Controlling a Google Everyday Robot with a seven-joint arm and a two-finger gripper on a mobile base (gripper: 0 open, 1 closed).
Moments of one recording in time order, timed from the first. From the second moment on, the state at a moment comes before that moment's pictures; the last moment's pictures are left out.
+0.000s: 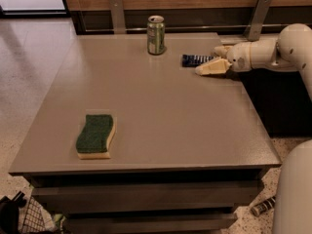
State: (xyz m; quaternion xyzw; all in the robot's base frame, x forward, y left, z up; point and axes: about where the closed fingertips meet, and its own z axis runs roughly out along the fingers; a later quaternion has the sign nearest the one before) arm 0.753 -0.189 0.809 -0.41 0.74 0.29 0.45
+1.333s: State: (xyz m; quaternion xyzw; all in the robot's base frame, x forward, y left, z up) arm 0.753 -0.188 0.815 -0.41 0.74 0.30 0.45
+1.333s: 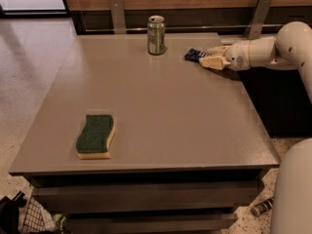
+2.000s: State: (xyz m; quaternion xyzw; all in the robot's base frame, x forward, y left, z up) arm 0.753 -0.188 0.815 -0.41 0.74 0.29 0.45
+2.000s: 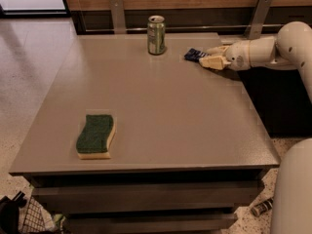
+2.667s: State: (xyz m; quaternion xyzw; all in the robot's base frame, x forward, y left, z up) arm 0.753 -0.188 0.815 -0.41 0.74 0.30 0.45
